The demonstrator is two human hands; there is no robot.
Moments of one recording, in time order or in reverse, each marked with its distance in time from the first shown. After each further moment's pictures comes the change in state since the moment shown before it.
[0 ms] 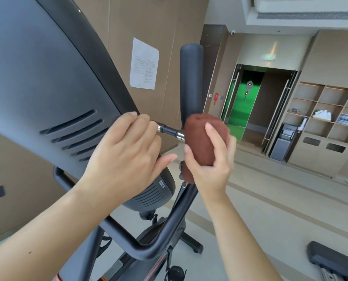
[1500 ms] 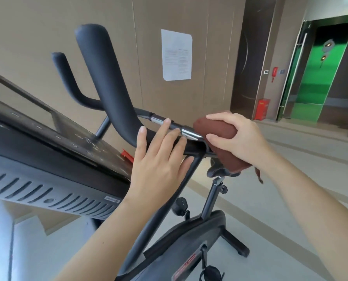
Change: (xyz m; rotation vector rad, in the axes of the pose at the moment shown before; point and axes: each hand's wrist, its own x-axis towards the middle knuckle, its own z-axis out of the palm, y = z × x) left_hand 0.073 0.144 0.084 -0.104 -0.173 -0.268; right_hand 0.097 0.162 -0.060 0.115 -0.821 0.403
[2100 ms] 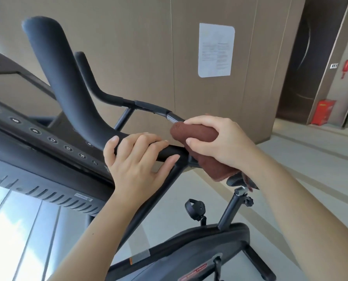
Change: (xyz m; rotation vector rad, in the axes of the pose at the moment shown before) left_hand 0.008 0.020 0.038 0.263 0.220 -0.168; right_hand 0.037 0.035 0.006 0.277 -0.337 -0.128
